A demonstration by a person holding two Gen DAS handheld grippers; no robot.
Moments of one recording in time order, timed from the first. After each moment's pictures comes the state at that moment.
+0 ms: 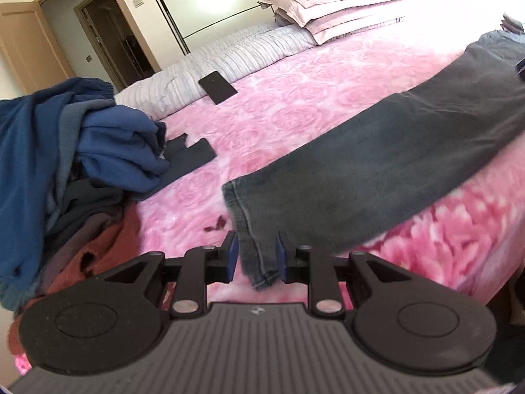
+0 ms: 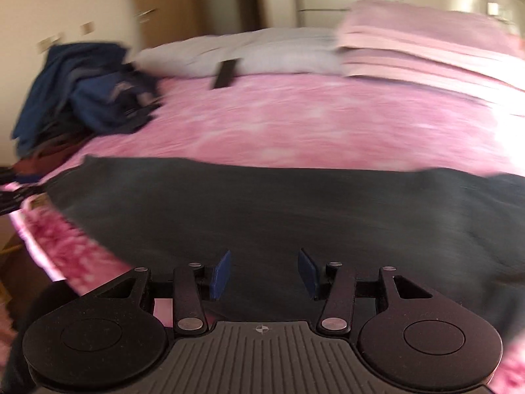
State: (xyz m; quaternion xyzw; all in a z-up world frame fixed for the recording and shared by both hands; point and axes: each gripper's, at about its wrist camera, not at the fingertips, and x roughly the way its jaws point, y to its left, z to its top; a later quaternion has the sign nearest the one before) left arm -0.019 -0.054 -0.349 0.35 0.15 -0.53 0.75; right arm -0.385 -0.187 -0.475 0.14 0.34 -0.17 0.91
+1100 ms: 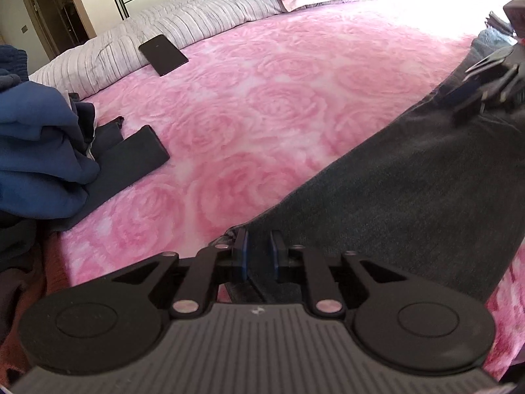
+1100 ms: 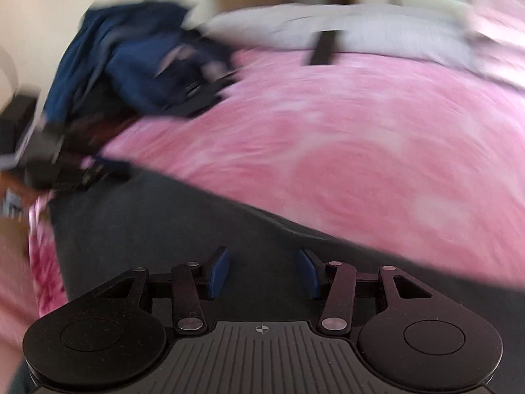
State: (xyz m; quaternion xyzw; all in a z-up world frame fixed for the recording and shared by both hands) left arm 0.070 -0.174 -0.376 0.37 0.22 -0.60 0.67; right arm -0.209 -0.220 -0.546 0.16 0.35 -0.05 0.92
